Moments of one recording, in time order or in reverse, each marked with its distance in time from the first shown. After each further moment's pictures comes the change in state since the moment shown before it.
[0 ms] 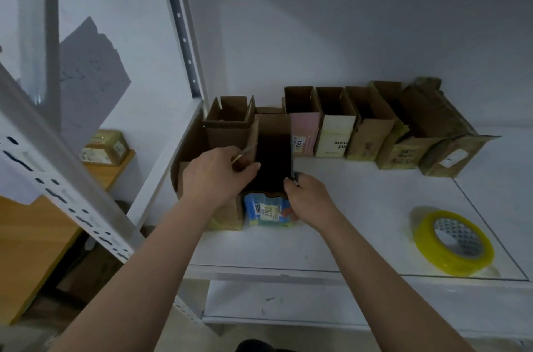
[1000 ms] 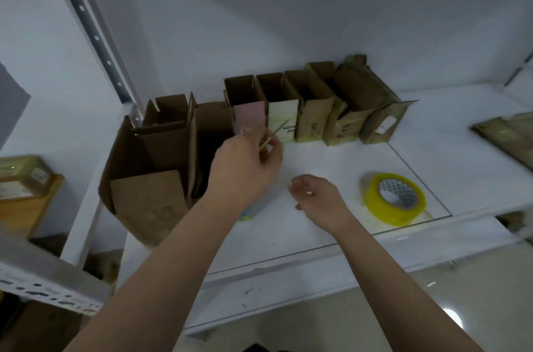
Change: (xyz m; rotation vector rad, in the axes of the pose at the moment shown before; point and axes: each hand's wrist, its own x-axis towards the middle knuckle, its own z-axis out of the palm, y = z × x) left_hand -0.008 0.086 0.019 -0.372 -0.006 0.437; right_hand -0.032 0.060 -0.044 -0.052 0.273 0.078
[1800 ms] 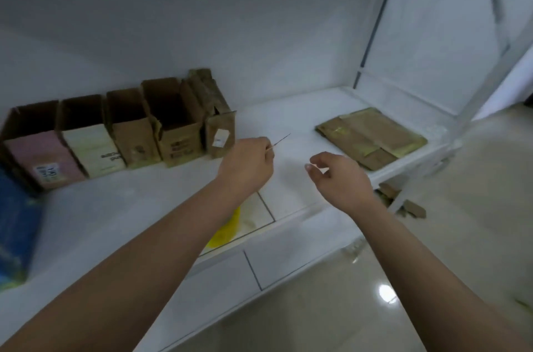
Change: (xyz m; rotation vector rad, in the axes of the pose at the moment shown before) left_hand 0.071 0.244 0.279 0.048 -0.324 0.190; right_hand -0.036 0.187 -0.337 -0.412 0.385 0.044
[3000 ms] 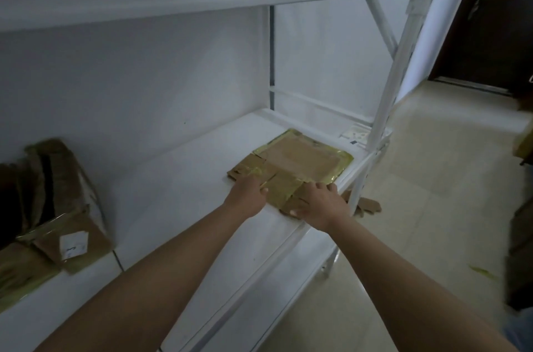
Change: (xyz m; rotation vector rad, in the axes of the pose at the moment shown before) left_hand 0.206 0.112 0.199 -0.018 -0.418 0.016; right_hand 0.149 0.234 -0.020 -0.288 -0.127 0.328
